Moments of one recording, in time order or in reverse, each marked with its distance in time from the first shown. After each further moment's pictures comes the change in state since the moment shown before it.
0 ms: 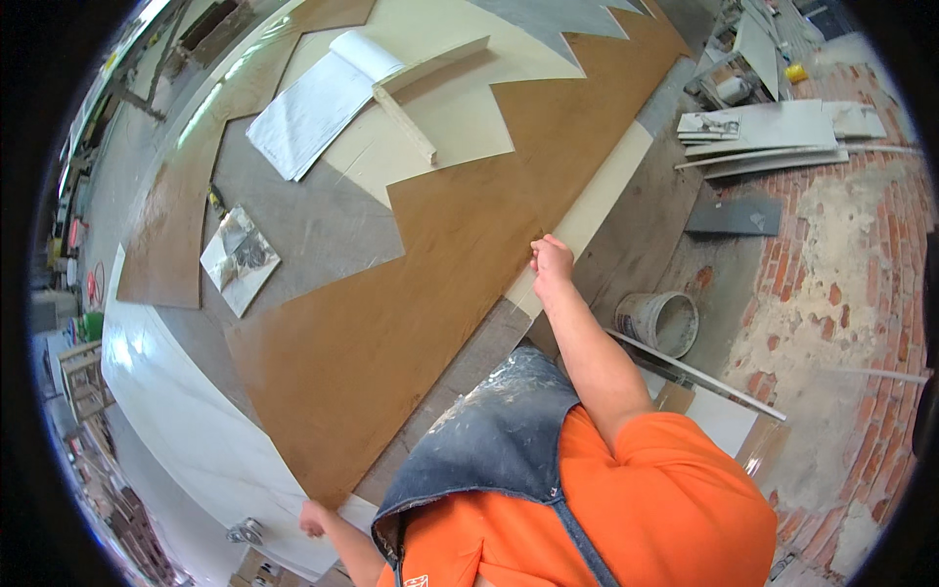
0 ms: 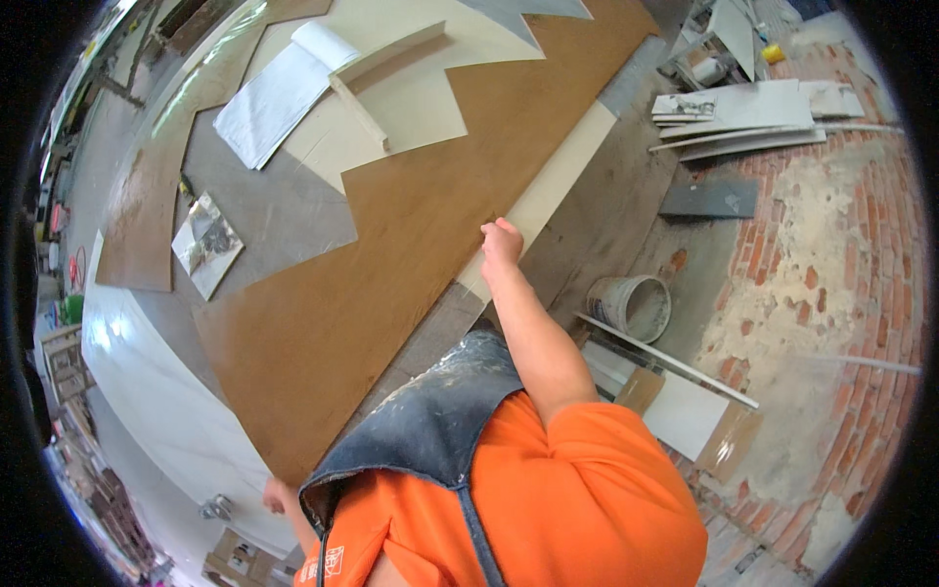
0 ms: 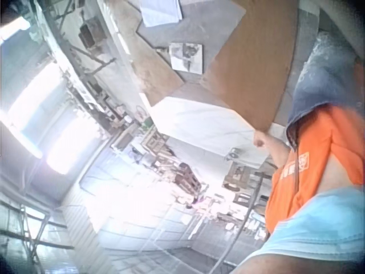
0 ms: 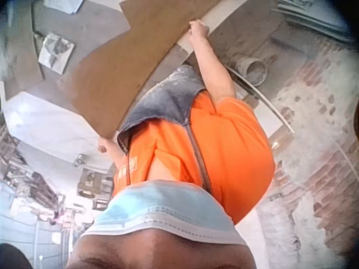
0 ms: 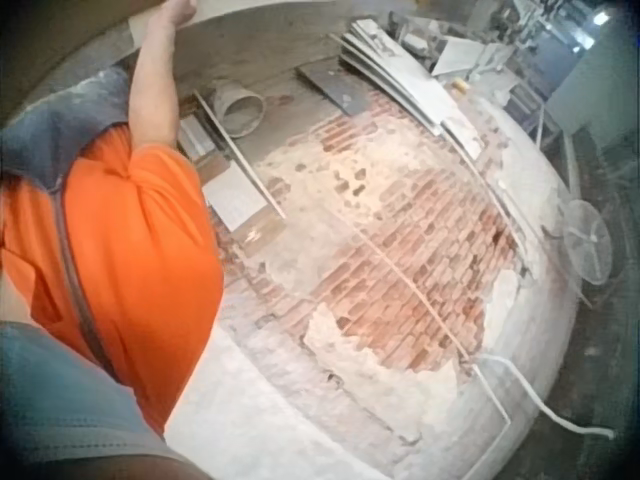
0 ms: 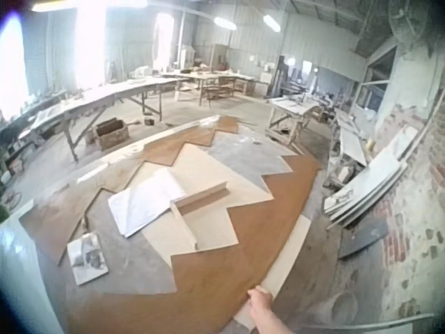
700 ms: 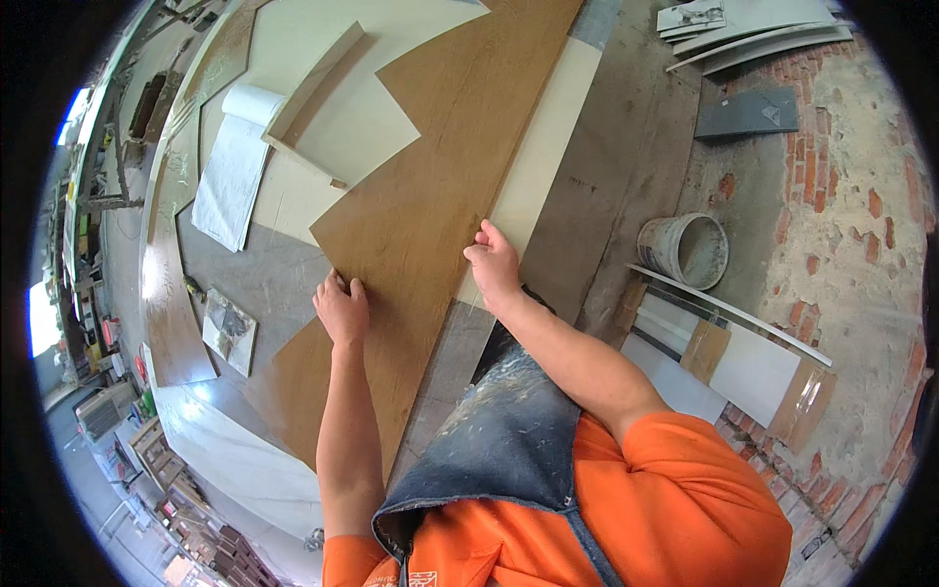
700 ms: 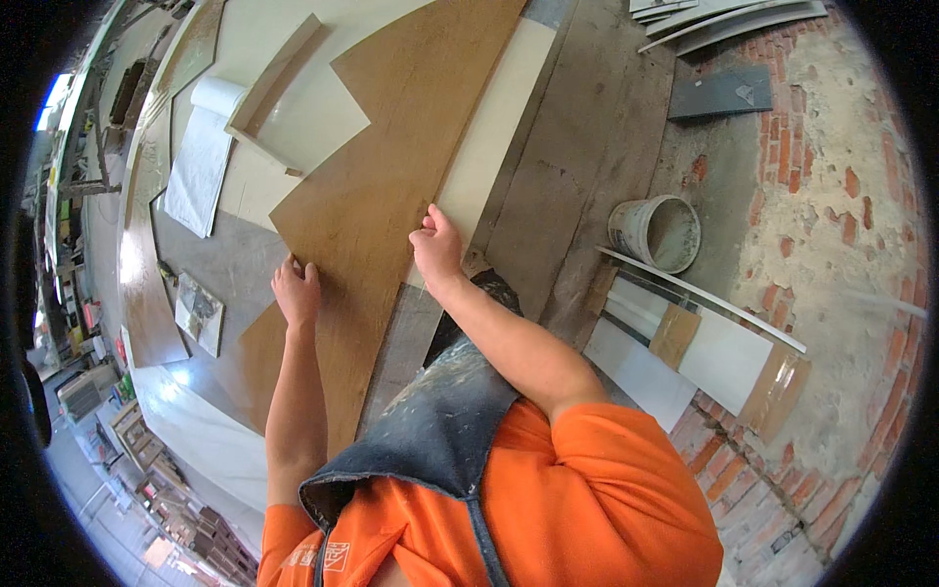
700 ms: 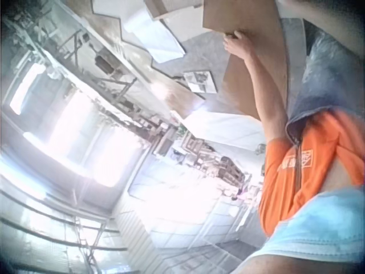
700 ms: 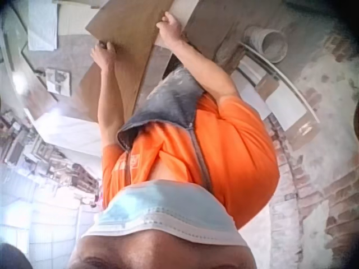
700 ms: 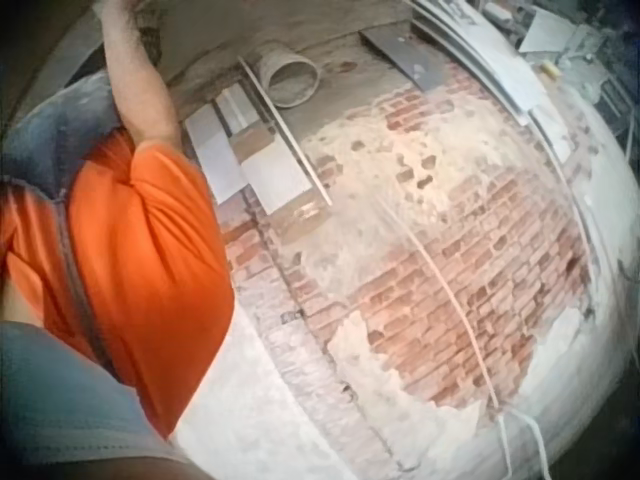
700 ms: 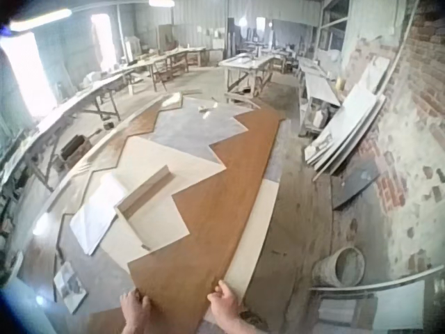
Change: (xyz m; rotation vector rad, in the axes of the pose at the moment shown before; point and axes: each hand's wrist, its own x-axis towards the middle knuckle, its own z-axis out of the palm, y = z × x) left_hand -0.542 0.294 -0.044 -0.031 -0.603 1.883; right_hand -0.029 0.002 -0.019 -0.044 -0.195 -0.026
